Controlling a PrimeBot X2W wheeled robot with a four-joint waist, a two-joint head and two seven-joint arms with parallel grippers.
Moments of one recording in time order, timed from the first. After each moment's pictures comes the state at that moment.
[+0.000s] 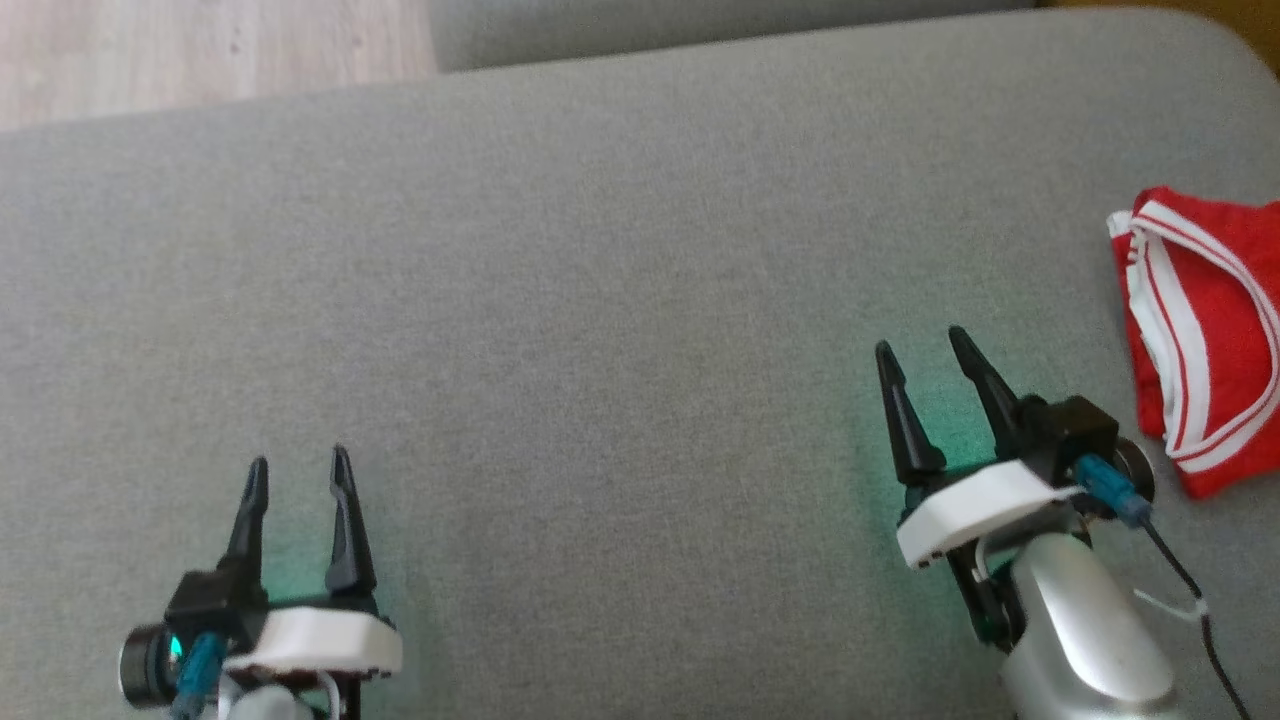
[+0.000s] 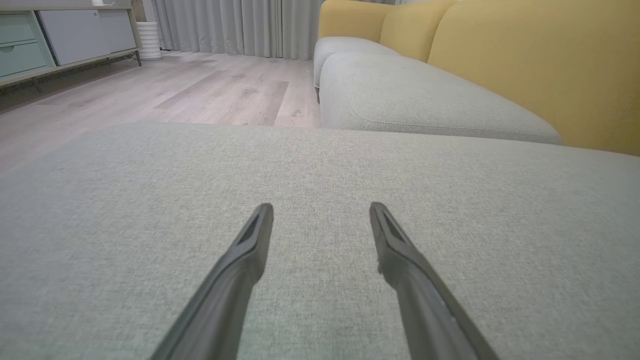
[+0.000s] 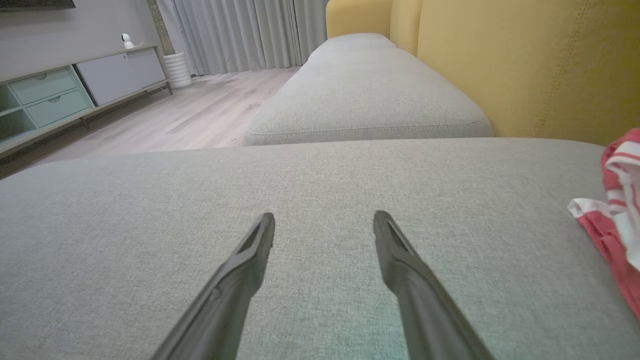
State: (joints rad) left arm -0.08 0.04 0.00 0.36 -0.16 -0.01 -0.26; right arm -0.29 -0.05 0.16 0.53 0.12 0.13 -0.25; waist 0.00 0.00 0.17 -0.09
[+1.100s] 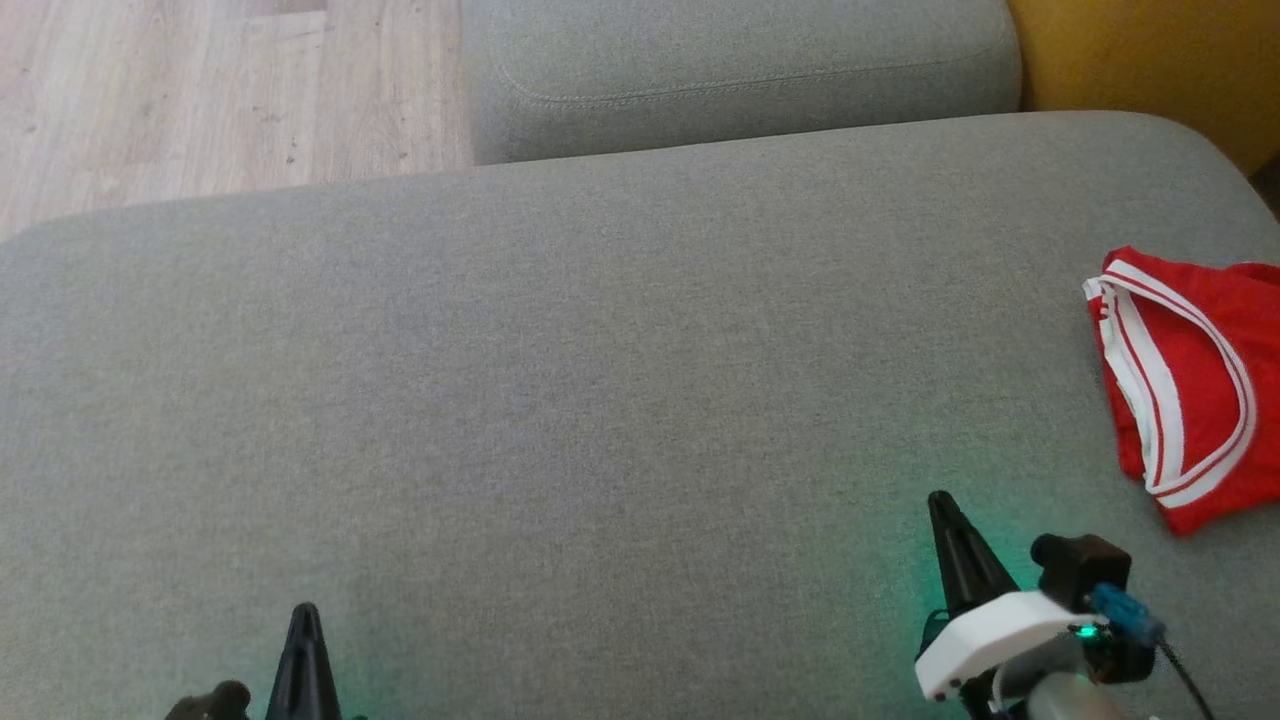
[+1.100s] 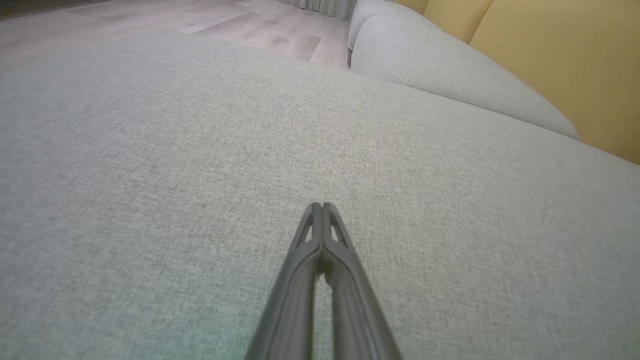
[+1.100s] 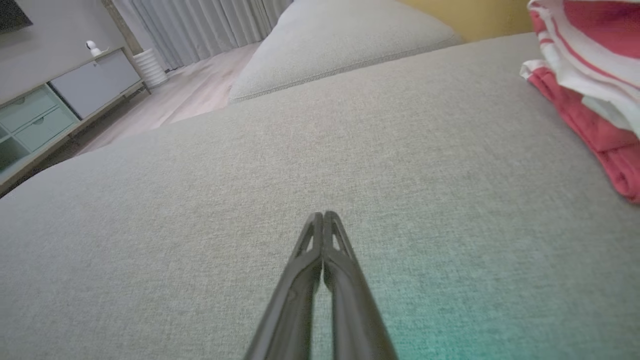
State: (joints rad) left arm 0.08 0.04 0.00 0.45 -0.35 -0.04 -0.23; right arm -0.09 -0.05 0.14 0.59 0.27 0.13 -0.22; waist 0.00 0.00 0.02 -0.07
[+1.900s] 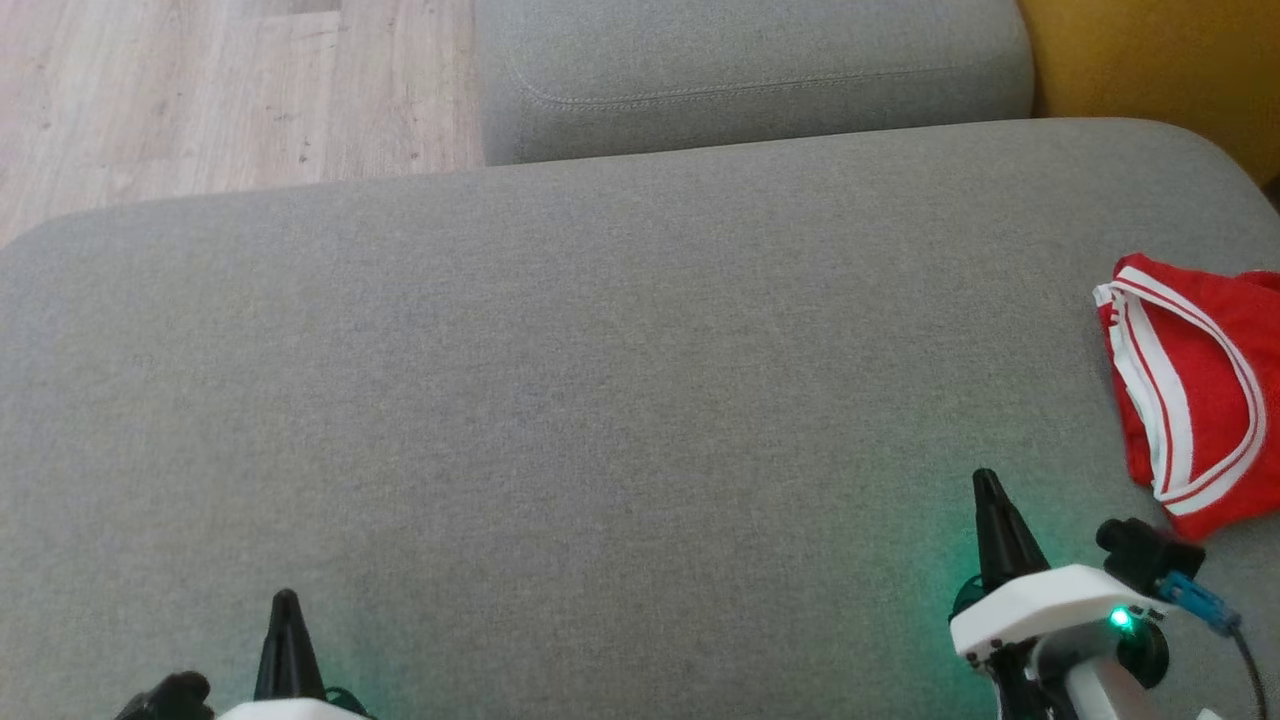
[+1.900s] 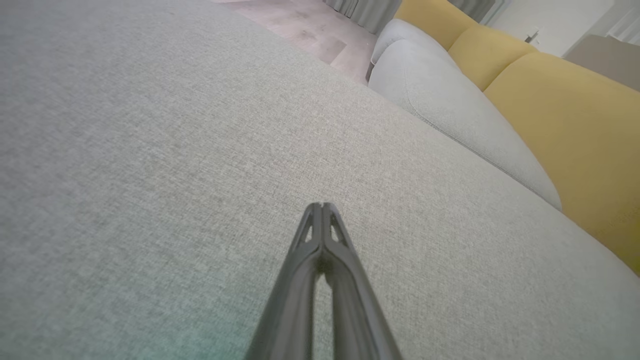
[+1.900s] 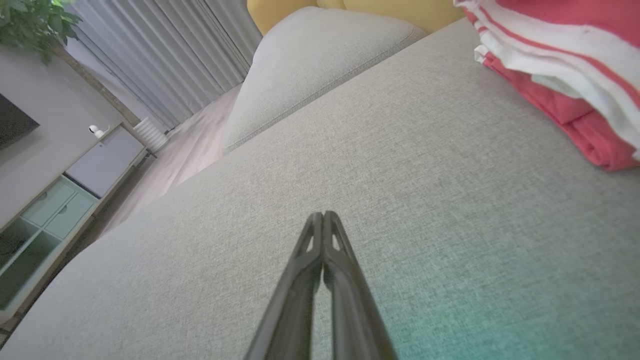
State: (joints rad) left arm 0.06 0.04 0.01 0.42 -0.60 -0.05 -0.16; right arm -0.09 -0.05 0.09 0.53 0.53 0.13 -0.16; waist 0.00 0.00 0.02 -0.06
